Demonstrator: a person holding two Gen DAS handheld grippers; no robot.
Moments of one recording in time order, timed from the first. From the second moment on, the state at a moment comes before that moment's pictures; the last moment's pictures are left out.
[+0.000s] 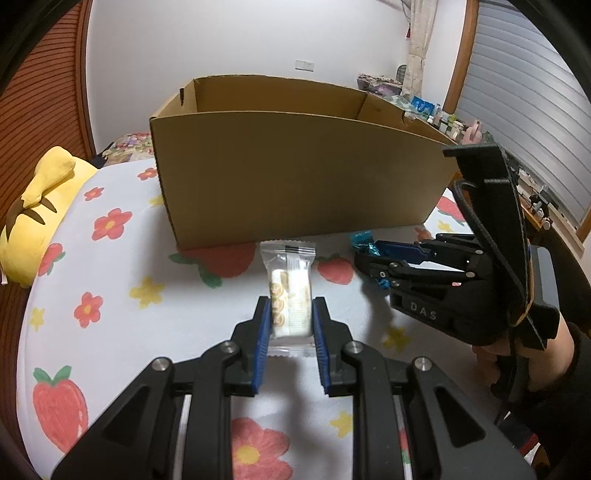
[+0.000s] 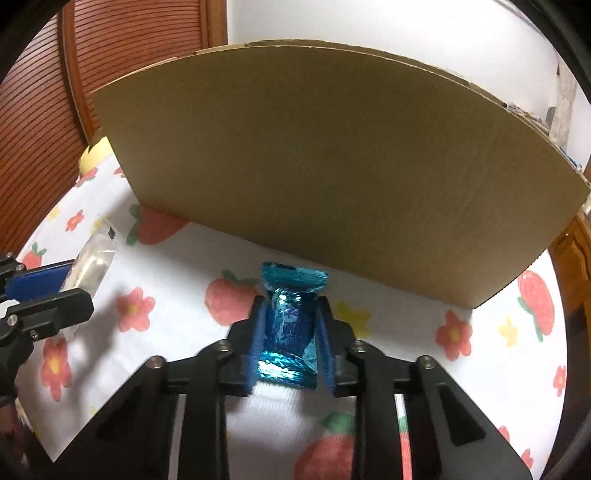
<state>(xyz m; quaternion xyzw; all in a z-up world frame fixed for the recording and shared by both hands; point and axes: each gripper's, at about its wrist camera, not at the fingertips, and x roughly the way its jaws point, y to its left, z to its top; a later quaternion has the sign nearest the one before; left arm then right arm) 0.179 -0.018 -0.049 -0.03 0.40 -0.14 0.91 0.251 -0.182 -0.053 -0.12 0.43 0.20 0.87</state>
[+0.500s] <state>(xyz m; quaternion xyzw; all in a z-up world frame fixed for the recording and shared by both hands) 0.168 -0.018 -0.026 -0.03 0.37 -0.14 0.92 0.231 -0.206 -0.038 -0.09 0.41 0.21 0.88</state>
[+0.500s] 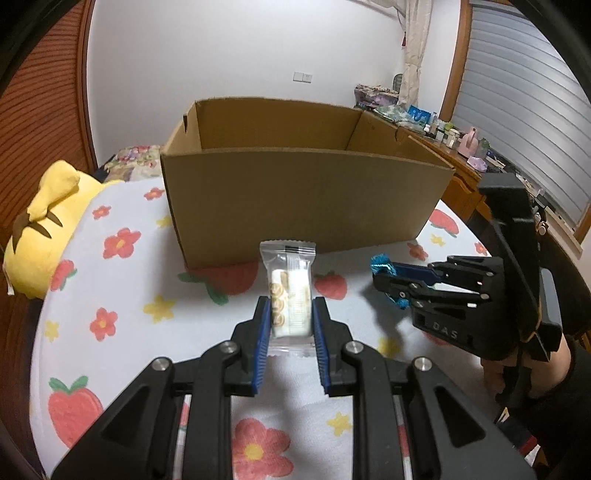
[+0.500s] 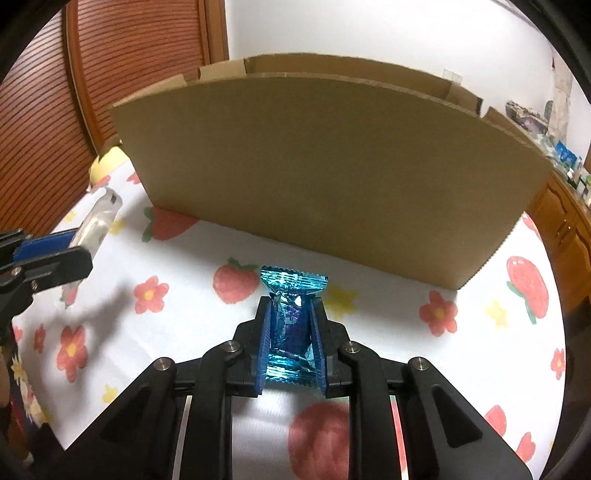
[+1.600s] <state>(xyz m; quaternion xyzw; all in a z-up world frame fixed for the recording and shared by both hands) 0.228 -0.026 0.068 0.00 0.31 -0.16 0.94 0.241 -0.202 0.081 -0.08 0.30 0.26 0.91</state>
